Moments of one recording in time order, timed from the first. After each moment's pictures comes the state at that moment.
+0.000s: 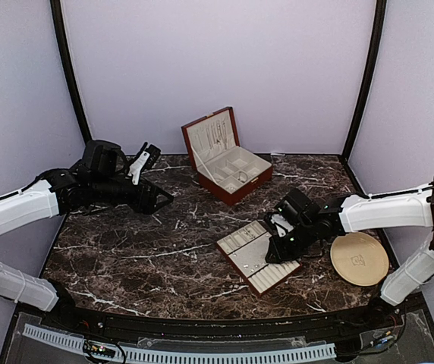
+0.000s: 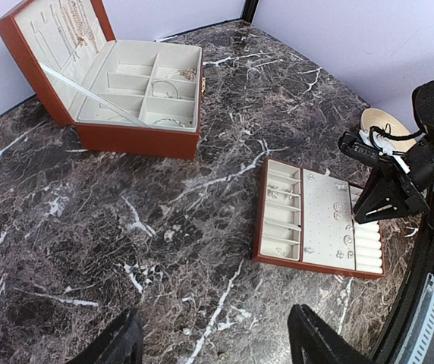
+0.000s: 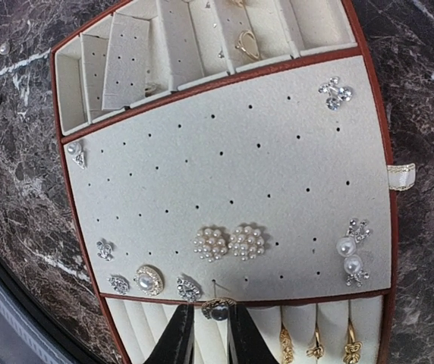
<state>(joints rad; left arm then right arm) -0.61 1.21 0.95 -0.34 0.26 -0.07 0.85 1.49 0.83 -0.48 -0.18 0.53</state>
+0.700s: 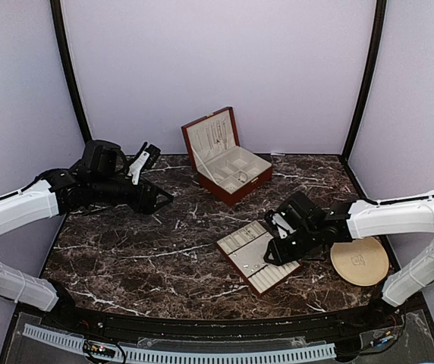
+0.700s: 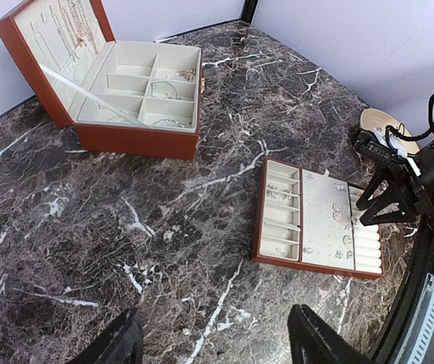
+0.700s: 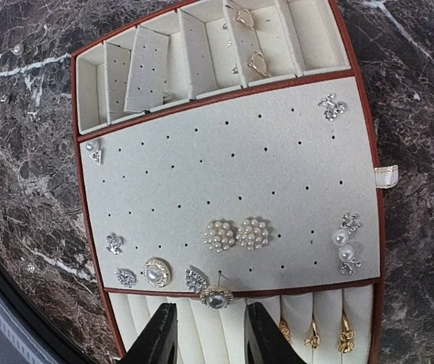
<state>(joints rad) -0.61 1.21 0.95 -0.34 0.26 -0.07 0.90 1.43 0.79 -0.45 -0.09 0.52</state>
